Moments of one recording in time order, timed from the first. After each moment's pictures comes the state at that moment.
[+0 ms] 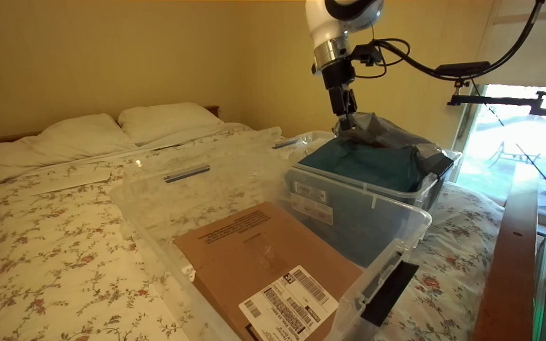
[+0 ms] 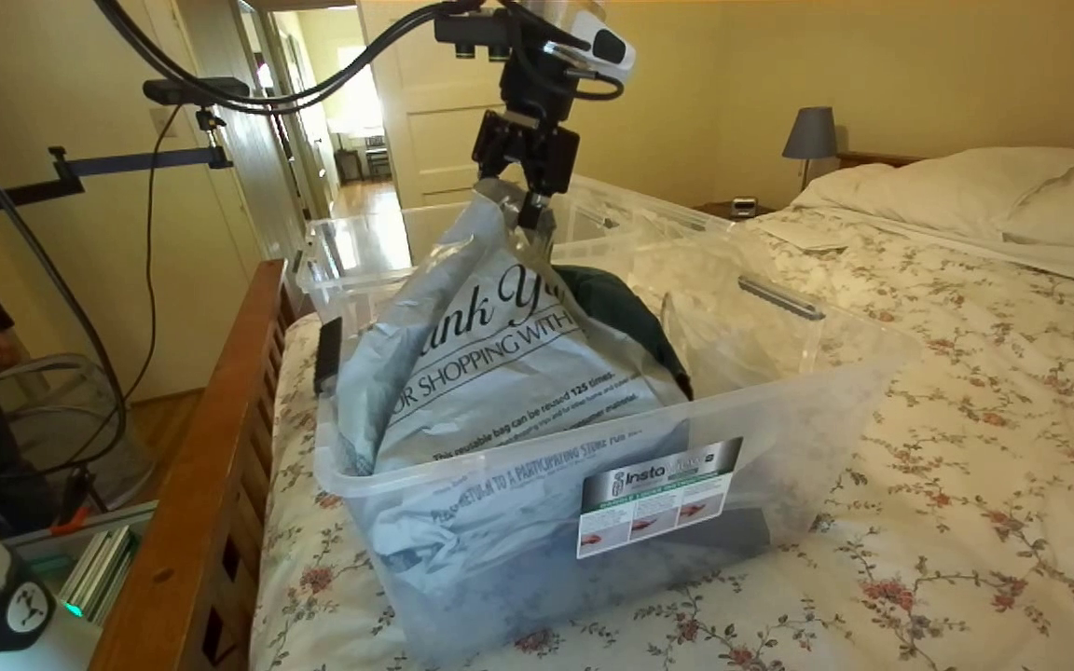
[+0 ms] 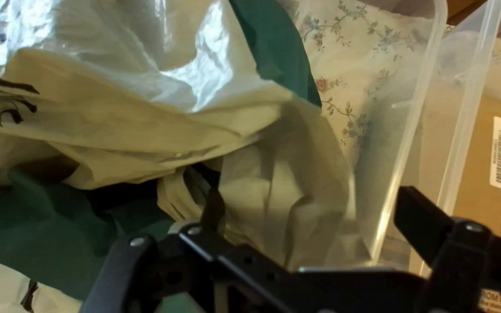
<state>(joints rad) 0.16 0.33 0.14 -1.48 0.05 1.43 -0.02</state>
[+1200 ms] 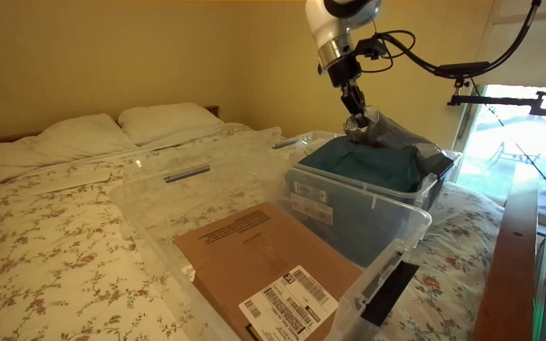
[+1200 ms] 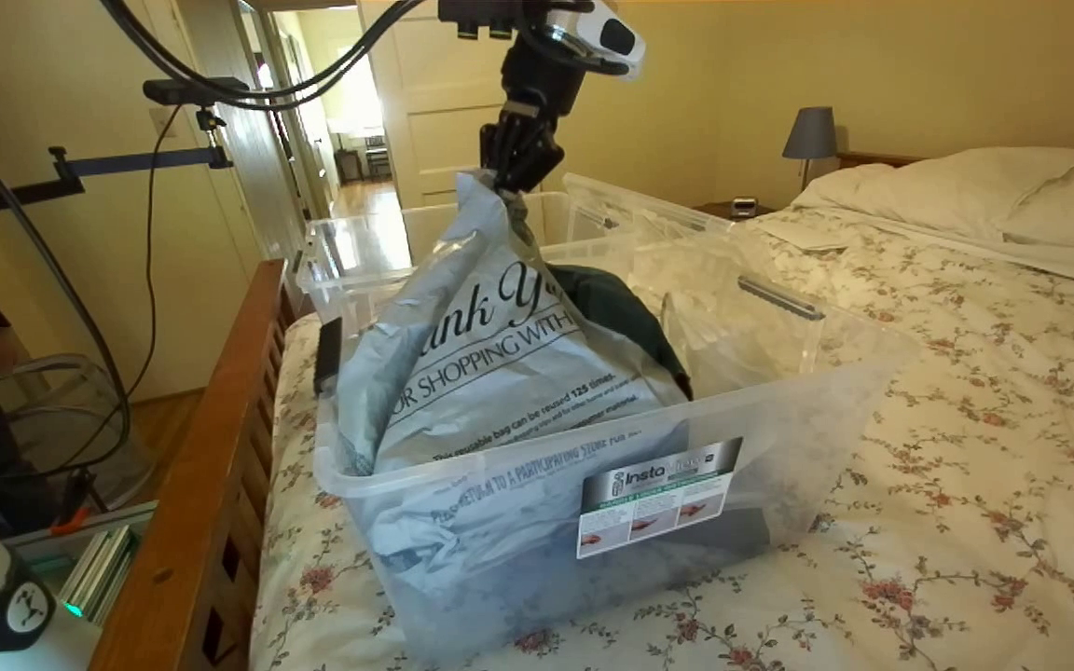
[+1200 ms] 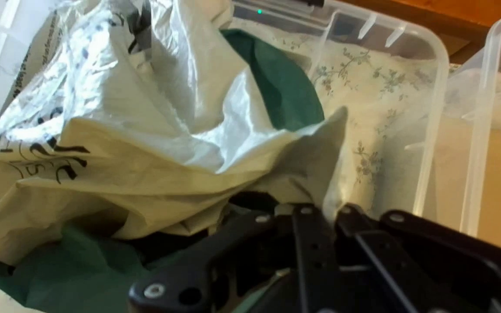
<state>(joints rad) 0.15 0.36 0.12 -1.40 0.03 1.25 0.01</state>
